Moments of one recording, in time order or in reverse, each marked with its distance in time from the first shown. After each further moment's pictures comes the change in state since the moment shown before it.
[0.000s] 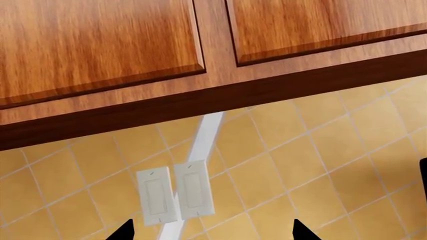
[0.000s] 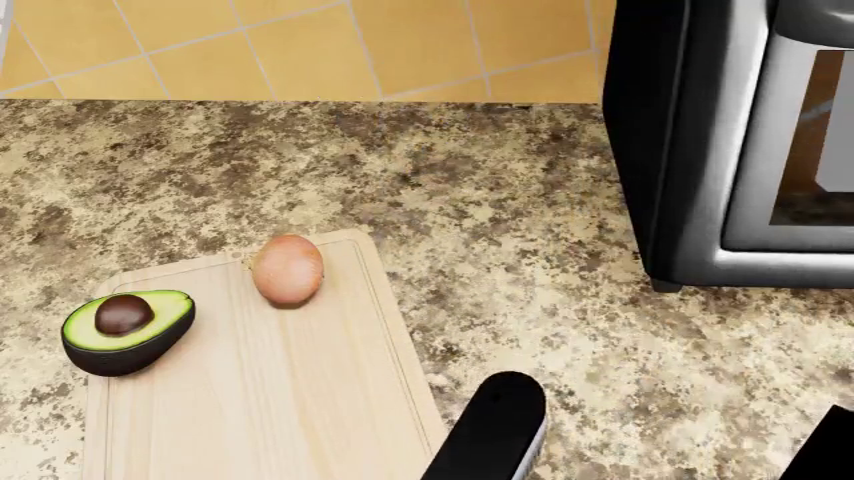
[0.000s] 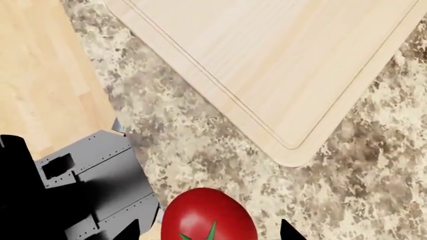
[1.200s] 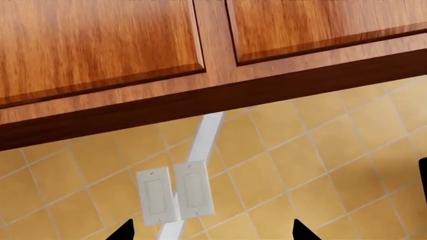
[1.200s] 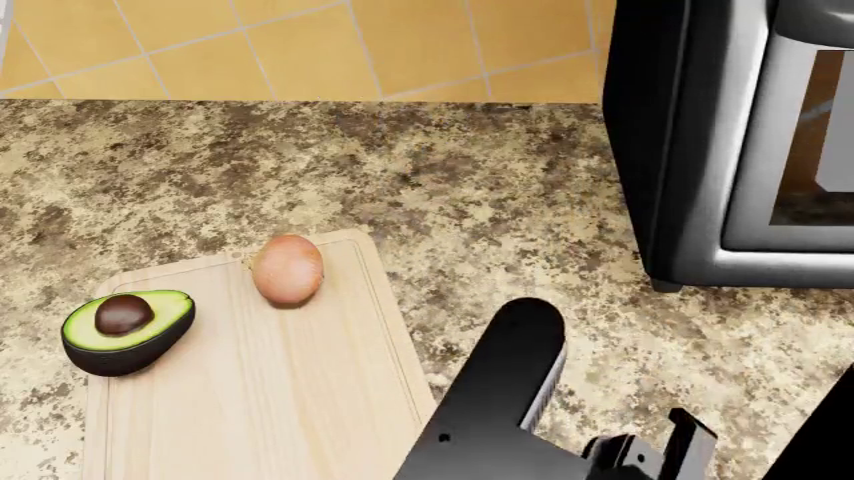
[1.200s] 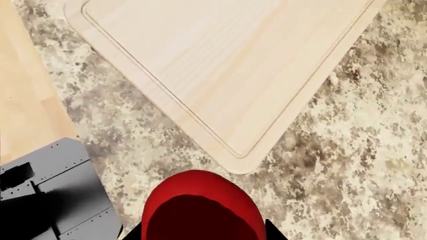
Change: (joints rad) left arm 0.016 -0.010 -0.002 0.005 0.006 0.019 0.010; right arm 0.088 -0.015 0.016 0.074 -0.059 0.079 -0.031
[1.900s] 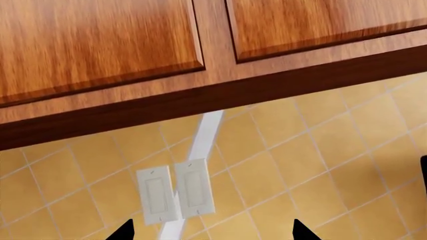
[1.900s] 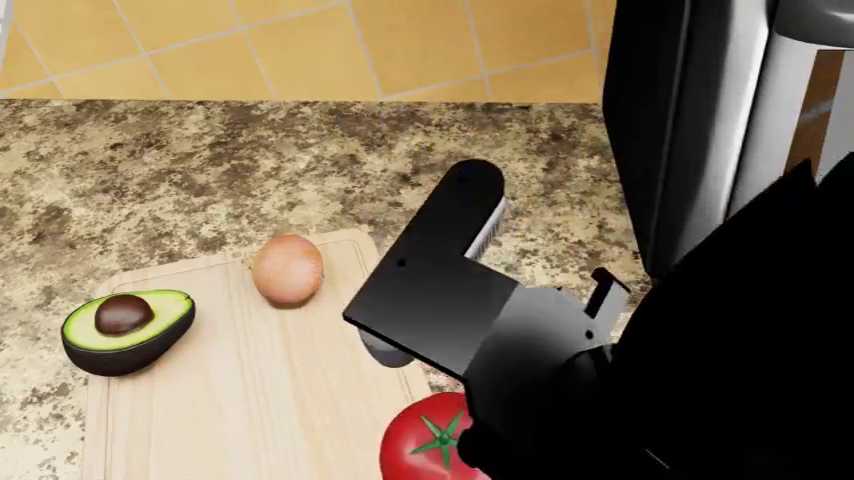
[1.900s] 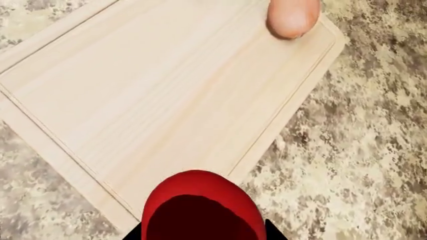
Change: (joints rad) left arm -0.014 0.001 0.018 -0.007 0.005 -0.005 0.001; right arm -0.104 -0.192 0.151 0.227 -0.672 0.098 -0.518
